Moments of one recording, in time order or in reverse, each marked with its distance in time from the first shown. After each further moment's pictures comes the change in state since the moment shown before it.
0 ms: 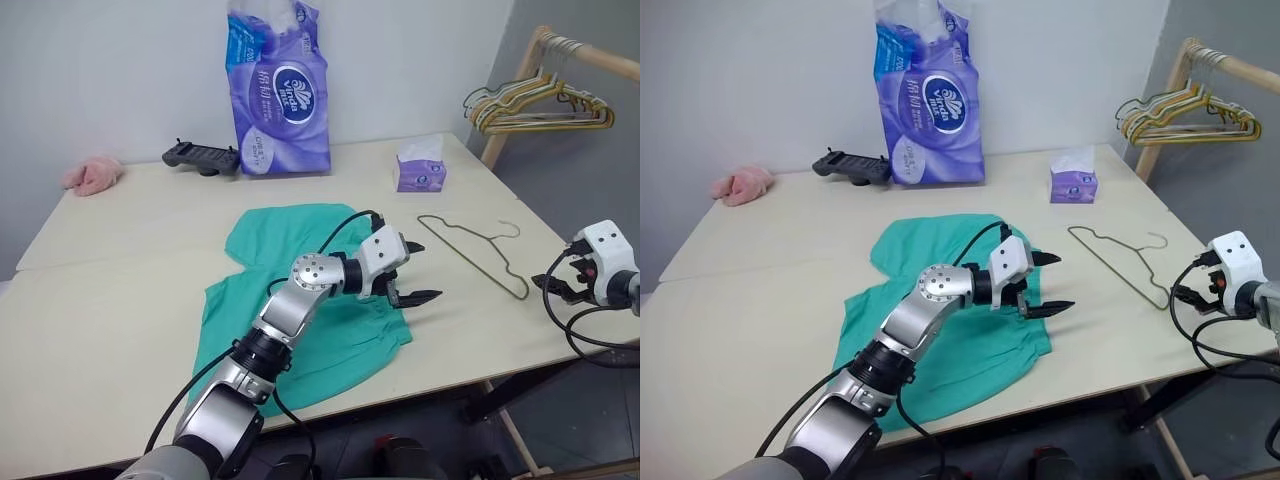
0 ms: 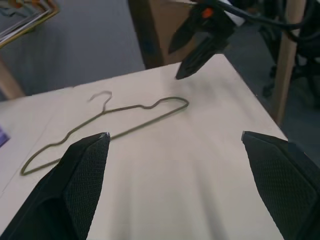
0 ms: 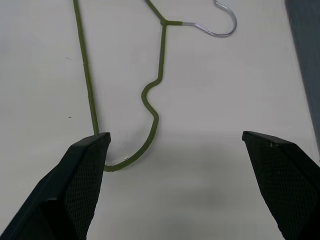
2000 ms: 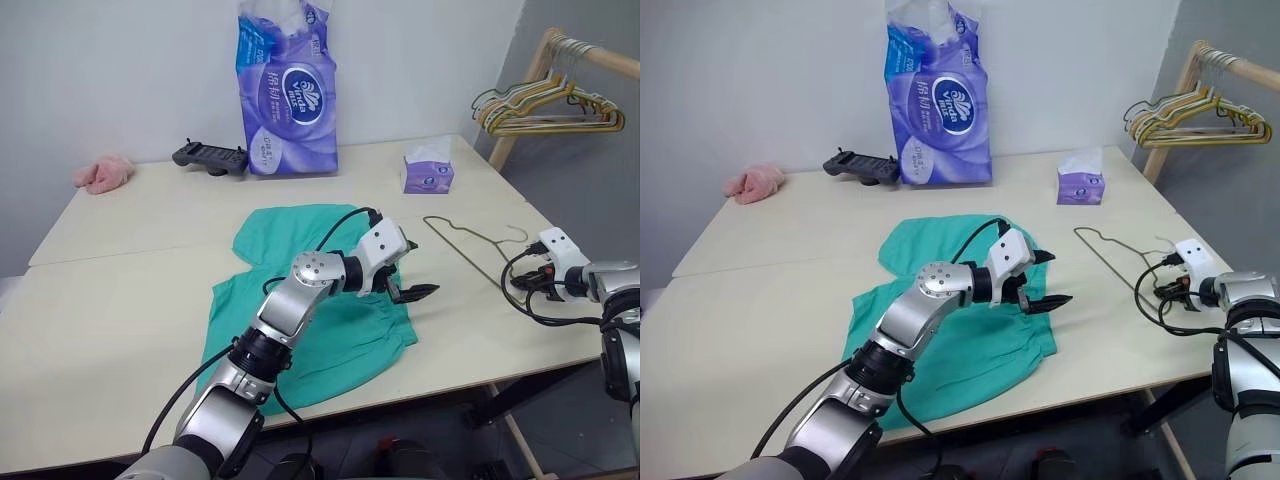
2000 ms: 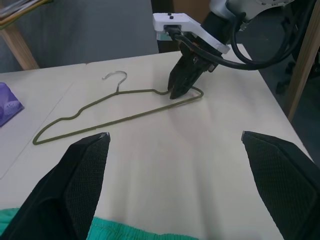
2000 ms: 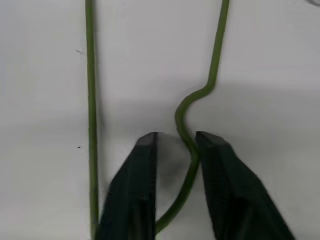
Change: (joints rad) left arm 0.002 0.009 0.016 -0.123 -0.014 0.198 0.043; right arm -0.491 0.203 0.089 0.959 -0.341 -0.413 0.148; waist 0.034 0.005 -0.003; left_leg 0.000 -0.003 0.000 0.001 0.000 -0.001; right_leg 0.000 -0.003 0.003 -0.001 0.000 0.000
